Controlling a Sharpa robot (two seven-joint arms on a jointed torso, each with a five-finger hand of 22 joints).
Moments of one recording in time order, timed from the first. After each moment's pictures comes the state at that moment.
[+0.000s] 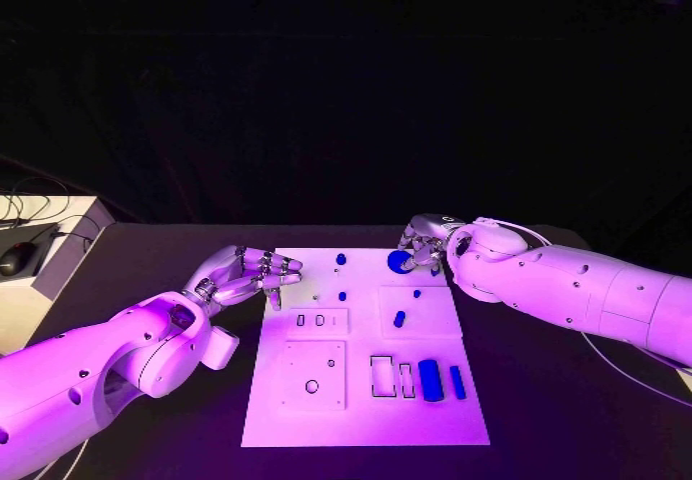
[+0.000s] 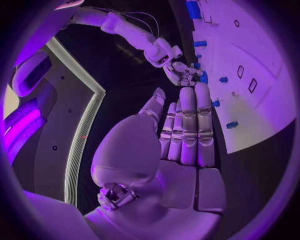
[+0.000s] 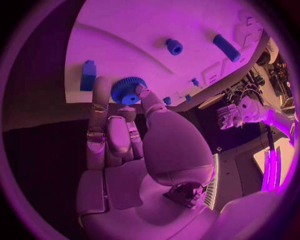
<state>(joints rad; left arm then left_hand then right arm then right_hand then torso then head) 0.89 -0.95 0.26 1.62 -0.57 -0.23 0.28 1.35 0.02 0.02 -0.11 0.05 1.03 0.15 0.11 0.07 1.14 0.10 0.15 0.06 1.26 0.01 0.65 0.69 0.16 1.17 0.01 0.73 0.54 1.26 -0.60 -0.11 1.11 -1.45 -0.24 -0.18 1.30 -0.04 0.03 -0.13 0.38 0.99 0.15 0.07 0.07 1.18 0.04 0.94 1.05 1.44 -0.05 1.25 1.00 0.12 1.46 -0.06 0.20 0.96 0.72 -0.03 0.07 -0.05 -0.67</state>
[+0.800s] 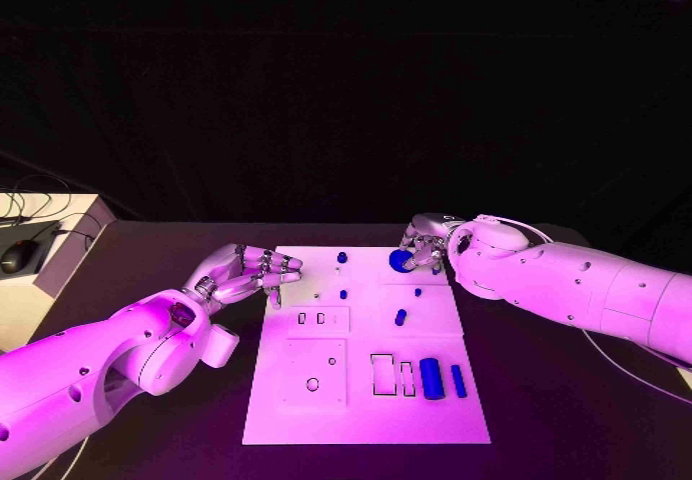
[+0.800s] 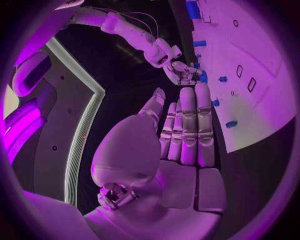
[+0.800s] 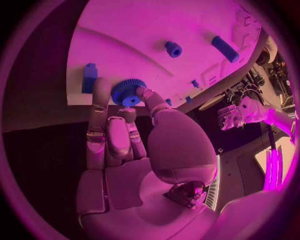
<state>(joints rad) 0.89 -0.95 0.26 1.62 -0.57 -0.23 0.28 1.35 0.02 0.02 -0.11 0.05 1.03 0.15 0.11 0.07 1.14 0.10 0.15 0.06 1.26 0.01 0.66 0.69 0.15 1.17 0.01 0.73 0.54 1.27 -0.60 -0.11 1.11 -1.45 -0.20 -0.19 1.19 -0.06 0.16 -0.14 0.51 1.00 0.15 0.06 0.07 1.19 0.03 0.94 1.07 1.44 -0.04 1.26 1.01 0.13 1.46 -0.06 0.17 1.01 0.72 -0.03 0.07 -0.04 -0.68</state>
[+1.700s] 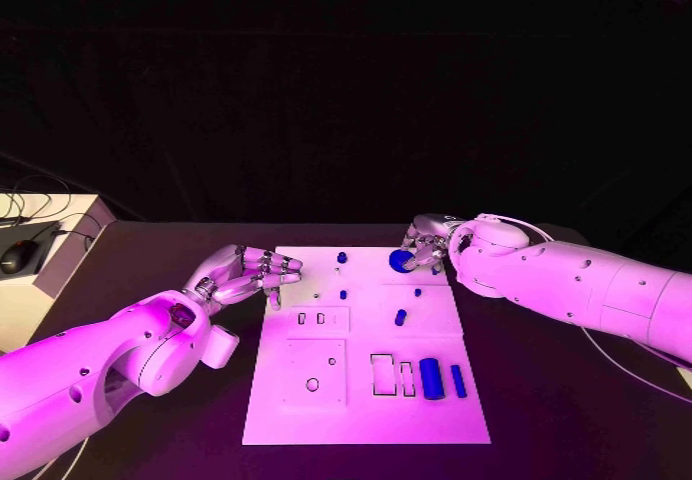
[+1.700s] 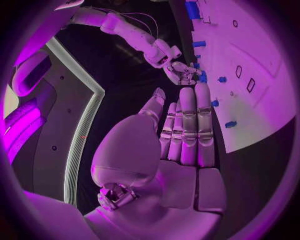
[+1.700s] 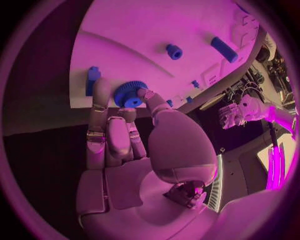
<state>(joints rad) 0.89 -0.95 0.26 1.62 -0.57 -0.22 0.27 1.35 0.02 0.02 -0.11 0.05 1.03 0.15 0.11 0.07 1.14 0.10 0.15 0.06 1.26 0.01 0.67 0.69 0.16 1.17 0.01 0.73 0.55 1.27 -0.60 -0.10 1.09 -1.42 -0.17 -0.18 1.19 -0.06 0.16 -0.13 0.54 0.99 0.15 0.06 0.06 1.19 0.03 0.94 1.06 1.44 -0.04 1.26 1.01 0.13 1.47 -0.06 0.15 1.02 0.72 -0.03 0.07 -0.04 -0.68</state>
